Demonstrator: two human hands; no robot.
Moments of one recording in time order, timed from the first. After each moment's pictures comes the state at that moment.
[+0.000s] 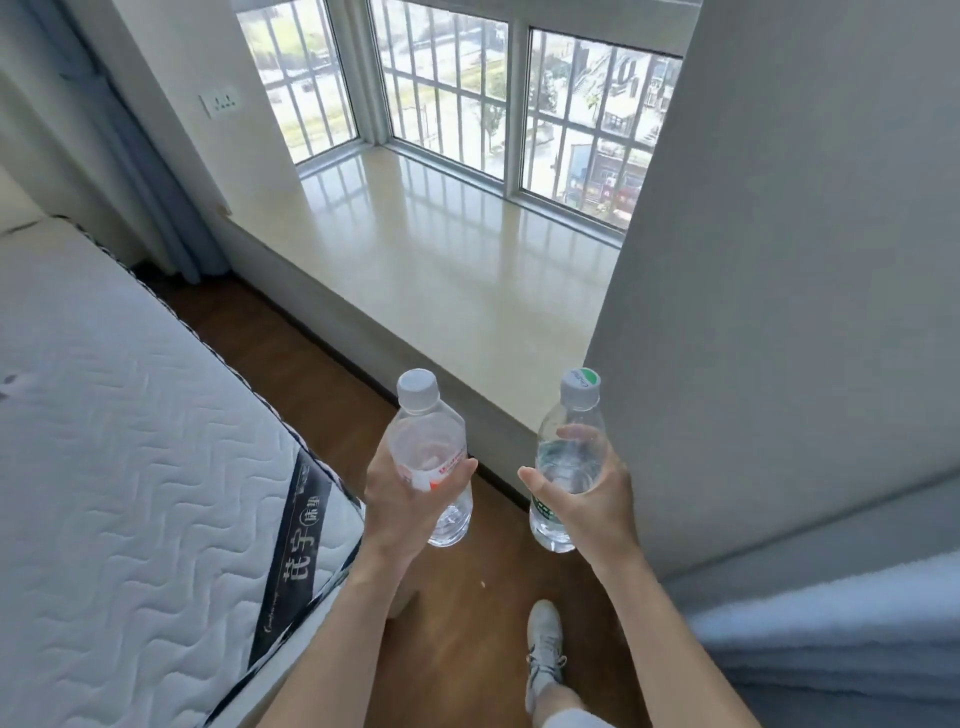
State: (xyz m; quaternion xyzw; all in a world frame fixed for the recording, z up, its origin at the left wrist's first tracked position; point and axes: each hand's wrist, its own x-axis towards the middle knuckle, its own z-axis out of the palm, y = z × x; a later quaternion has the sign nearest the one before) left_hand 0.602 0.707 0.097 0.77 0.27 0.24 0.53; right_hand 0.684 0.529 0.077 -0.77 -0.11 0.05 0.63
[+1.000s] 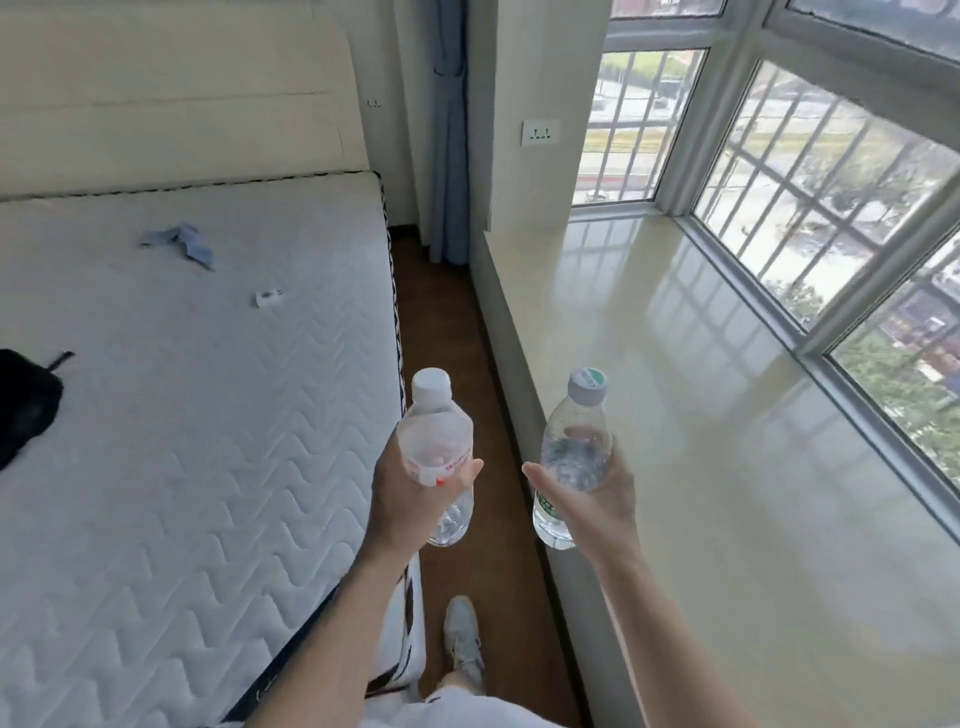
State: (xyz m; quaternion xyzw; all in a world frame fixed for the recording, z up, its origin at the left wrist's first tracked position) left_hand 0.763 0.962 0.094 0.65 0.49 0.39 0.44; right_hand 0.939 0.872 0.086 -0.68 -0.34 0.26 0.59
